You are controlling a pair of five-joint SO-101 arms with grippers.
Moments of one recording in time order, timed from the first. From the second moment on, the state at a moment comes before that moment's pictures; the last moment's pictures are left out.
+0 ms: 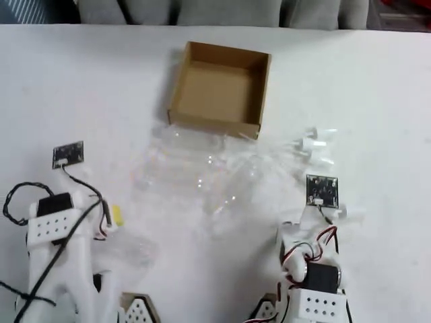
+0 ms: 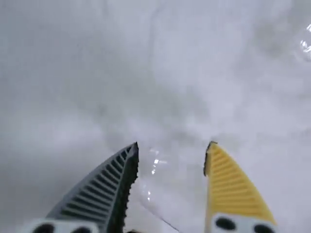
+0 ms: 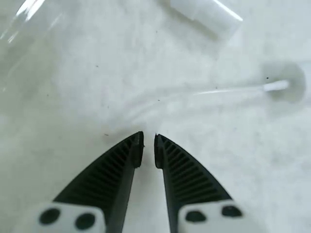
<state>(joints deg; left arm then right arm) -22.0 -41.1 65.8 68.2 2.2 5.8 -102.5 96.5 72.3 2.9</state>
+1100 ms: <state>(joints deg) -9.2 -32.4 51.6 66.6 3.8 6.2 -102.5 96.5 72.3 2.9</state>
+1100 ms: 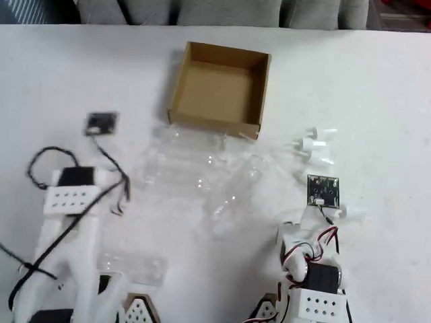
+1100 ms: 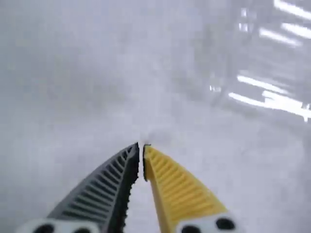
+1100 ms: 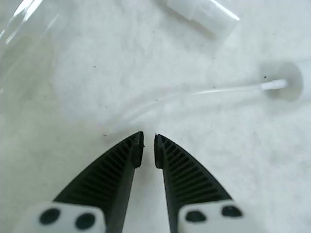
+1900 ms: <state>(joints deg) -44.2 -19.3 41.9 54.8 4.9 -2.3 -102.5 83.6 61.5 29.1</state>
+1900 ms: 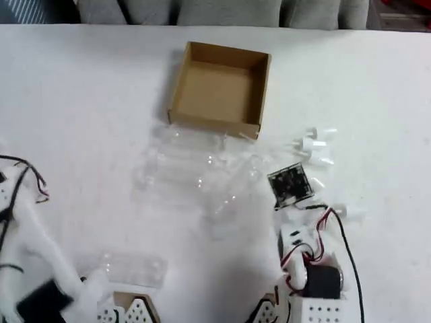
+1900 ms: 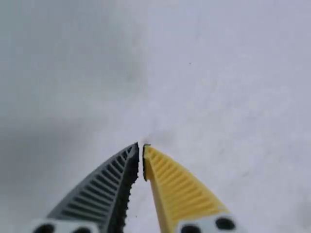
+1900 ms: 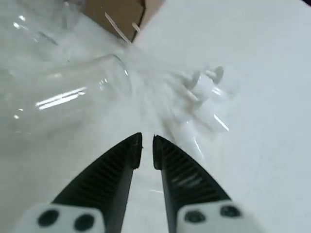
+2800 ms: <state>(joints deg) -47.3 -10.9 41.9 46.1 14.1 -70.2 -37.1 38.9 78.0 26.5</state>
